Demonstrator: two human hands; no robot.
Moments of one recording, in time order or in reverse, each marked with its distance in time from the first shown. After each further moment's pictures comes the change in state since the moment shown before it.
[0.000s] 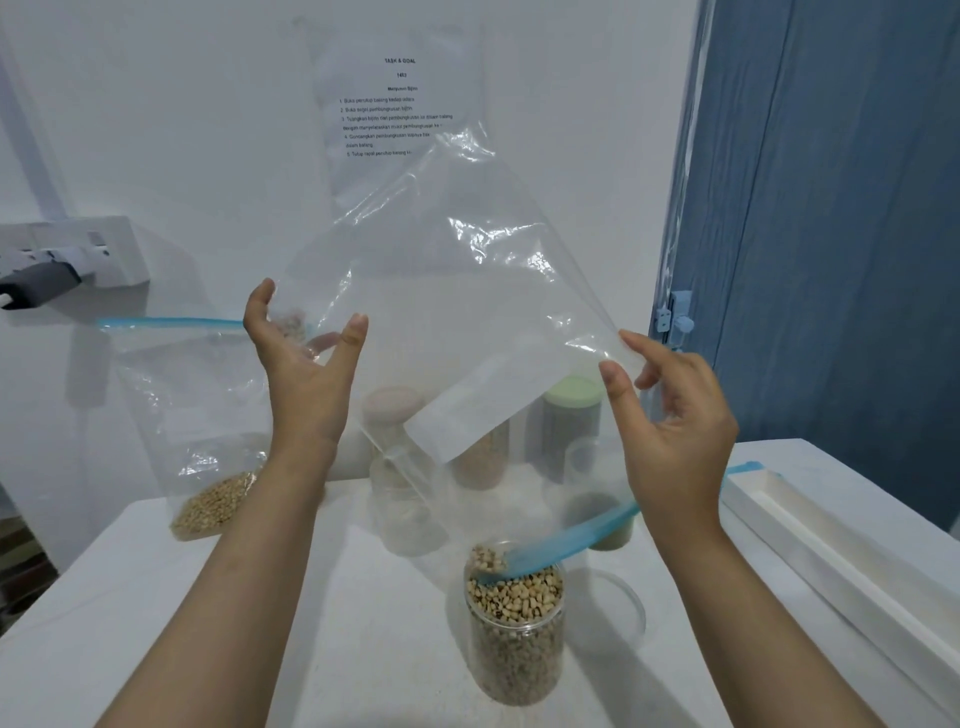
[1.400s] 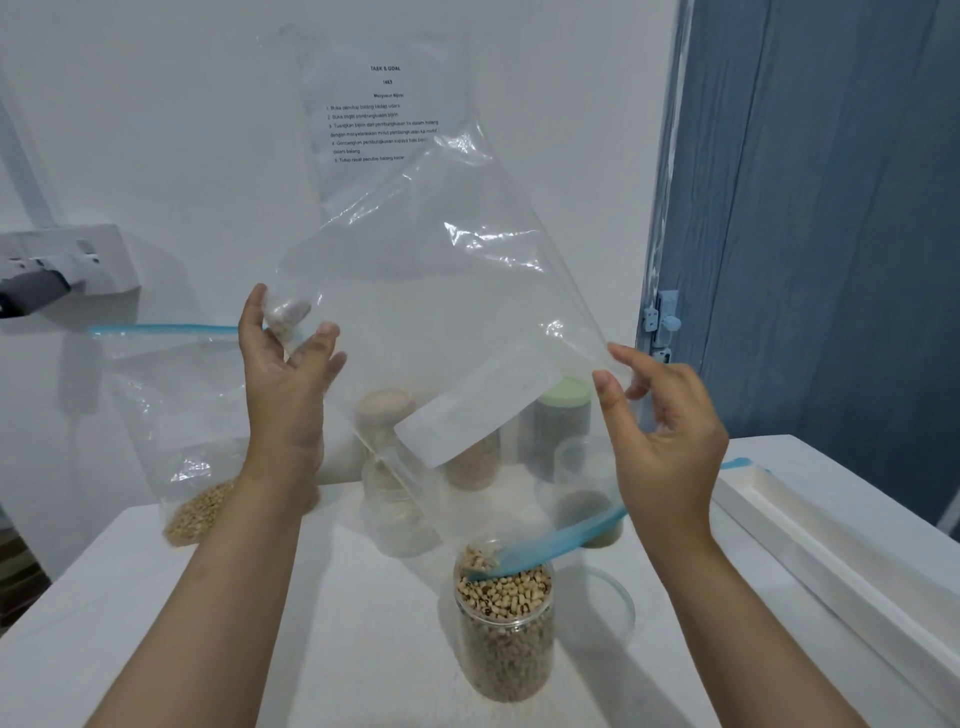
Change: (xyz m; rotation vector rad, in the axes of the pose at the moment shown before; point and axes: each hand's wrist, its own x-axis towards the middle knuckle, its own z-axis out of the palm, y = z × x) left_hand -0.001 -0.003 -0.003 -0.282 -0.032 -0.045; right_hand -0.006 0.000 -0.010 0.017 0.028 0.022
